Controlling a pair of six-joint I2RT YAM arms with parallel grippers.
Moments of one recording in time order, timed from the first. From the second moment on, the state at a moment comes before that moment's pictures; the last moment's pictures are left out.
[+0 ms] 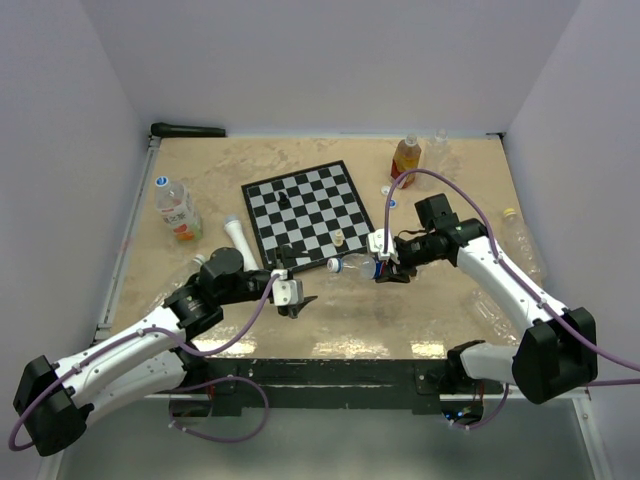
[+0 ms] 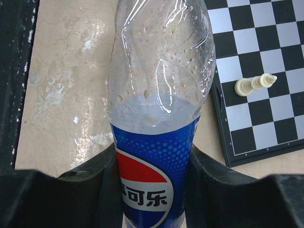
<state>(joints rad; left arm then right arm) -0.80 0.82 0.51 0.09 0.49 0.59 0.34 1.26 0.95 -0.84 -0.82 -1.21</state>
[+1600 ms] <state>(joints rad) -0.80 0.83 0.51 0.10 0.50 0.58 0.34 1.28 0.95 -0.84 -0.82 -1.21</state>
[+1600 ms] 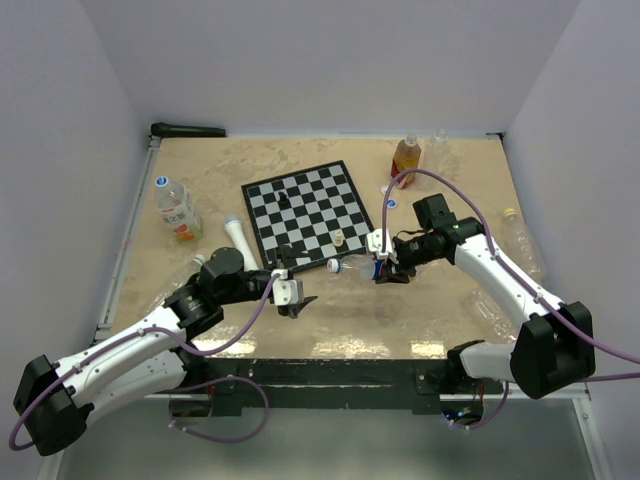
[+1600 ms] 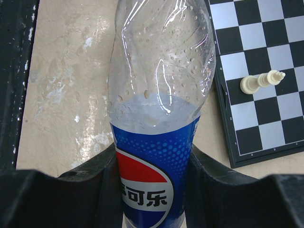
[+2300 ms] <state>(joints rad) -0.80 0.83 0.51 0.10 0.51 0.58 0.34 1.28 0.95 -0.84 -0.82 -1.21</state>
